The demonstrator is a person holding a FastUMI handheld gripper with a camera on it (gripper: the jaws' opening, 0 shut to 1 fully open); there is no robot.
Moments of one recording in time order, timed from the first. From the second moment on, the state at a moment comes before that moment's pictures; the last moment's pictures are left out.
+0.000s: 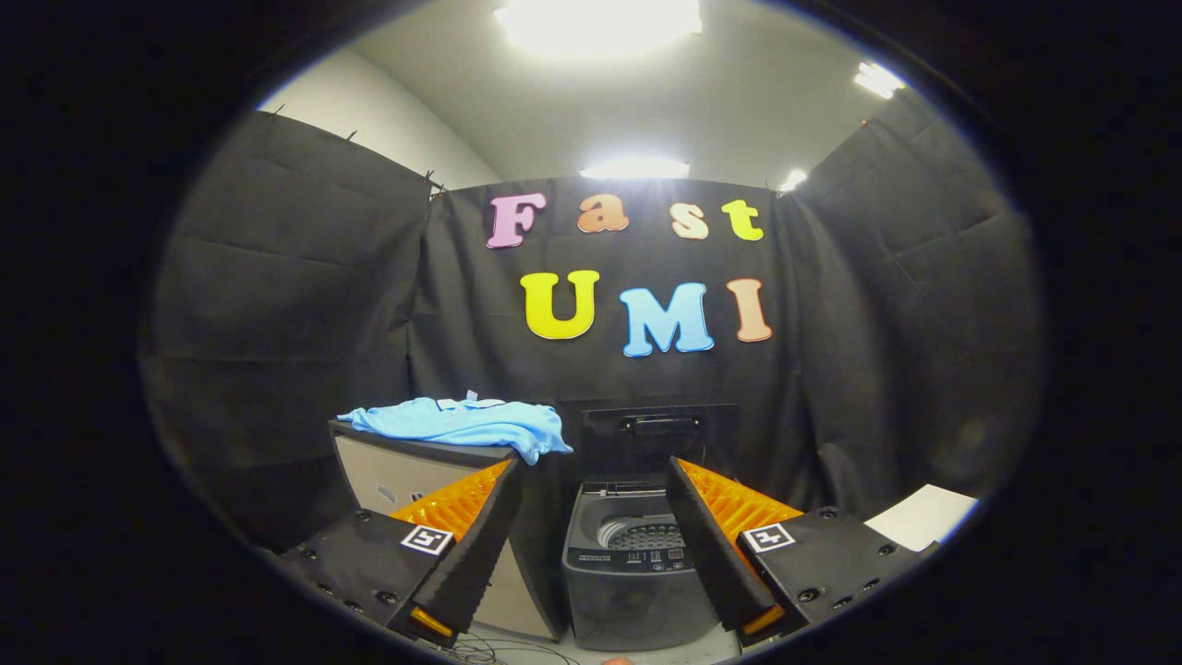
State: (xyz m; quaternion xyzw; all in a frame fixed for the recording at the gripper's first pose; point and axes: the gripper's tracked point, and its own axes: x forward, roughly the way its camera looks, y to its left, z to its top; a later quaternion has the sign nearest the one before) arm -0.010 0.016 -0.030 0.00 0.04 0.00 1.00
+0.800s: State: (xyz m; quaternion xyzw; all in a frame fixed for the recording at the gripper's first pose) arm 0.062 0.069 0.022 0.02 0.04 0.06 1.00
